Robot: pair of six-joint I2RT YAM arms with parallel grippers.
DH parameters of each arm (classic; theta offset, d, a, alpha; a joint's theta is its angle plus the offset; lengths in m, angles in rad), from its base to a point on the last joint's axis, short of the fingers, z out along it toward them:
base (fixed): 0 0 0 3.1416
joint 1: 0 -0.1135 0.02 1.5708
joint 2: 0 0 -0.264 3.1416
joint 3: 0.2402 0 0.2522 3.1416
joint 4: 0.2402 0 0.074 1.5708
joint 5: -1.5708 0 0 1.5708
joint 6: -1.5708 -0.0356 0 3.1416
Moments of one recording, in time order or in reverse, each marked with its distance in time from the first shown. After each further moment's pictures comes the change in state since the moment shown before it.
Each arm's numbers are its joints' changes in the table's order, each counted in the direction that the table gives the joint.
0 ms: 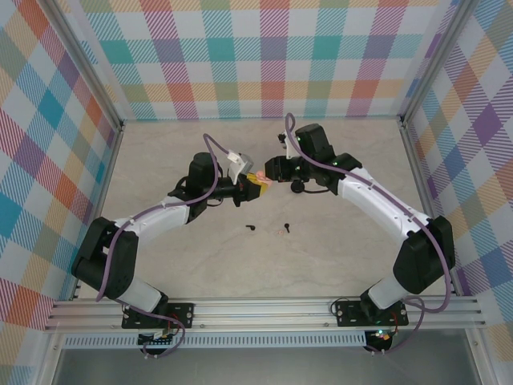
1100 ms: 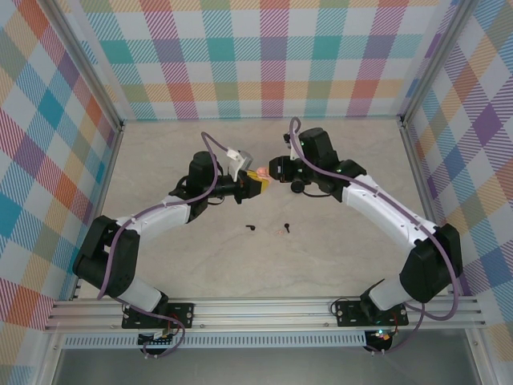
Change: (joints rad) left arm 0.000 0.013 0.006 -0.053 0.008 0.086; right arm -0.014 -0.073 -0.077 -0.083 -0.115 -0.035
